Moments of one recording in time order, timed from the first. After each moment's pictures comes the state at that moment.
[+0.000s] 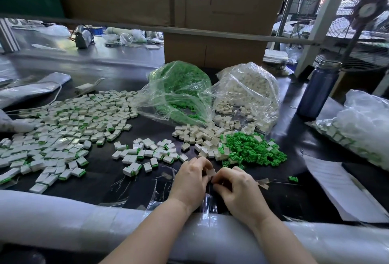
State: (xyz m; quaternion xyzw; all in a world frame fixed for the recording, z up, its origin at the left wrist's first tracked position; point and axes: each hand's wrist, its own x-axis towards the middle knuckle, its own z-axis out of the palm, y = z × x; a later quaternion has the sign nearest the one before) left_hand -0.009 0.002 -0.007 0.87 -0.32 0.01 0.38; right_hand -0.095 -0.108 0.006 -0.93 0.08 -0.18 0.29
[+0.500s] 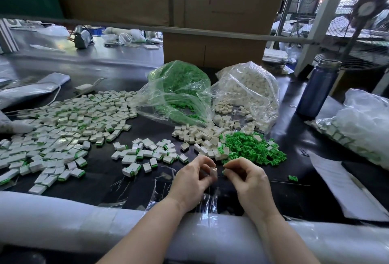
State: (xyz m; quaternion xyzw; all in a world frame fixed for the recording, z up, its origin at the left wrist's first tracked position) left_hand -0.013 0.008 0.003 0.80 -0.31 -0.11 0.50; right_hand -0.094 -0.117 0.008 -0.82 0.15 -0.29 0.46
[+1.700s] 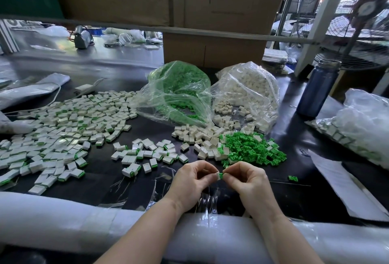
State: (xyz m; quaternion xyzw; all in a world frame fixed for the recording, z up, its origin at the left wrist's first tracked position) left_hand -0.014 0.009 0.004 0.76 -0.30 -0.14 0.56; right_hand -0.097 -0.119 0.010 -0.78 0.15 -0.23 0.56
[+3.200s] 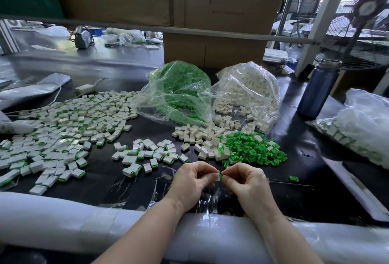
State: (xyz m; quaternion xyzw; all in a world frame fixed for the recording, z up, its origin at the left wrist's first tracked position) left_hand -0.013 0.010 0.003 0.73 -0.28 -0.16 0.60; right_hand -0.097 -0.115 0.011 -0.80 0.15 -0.23 0.53
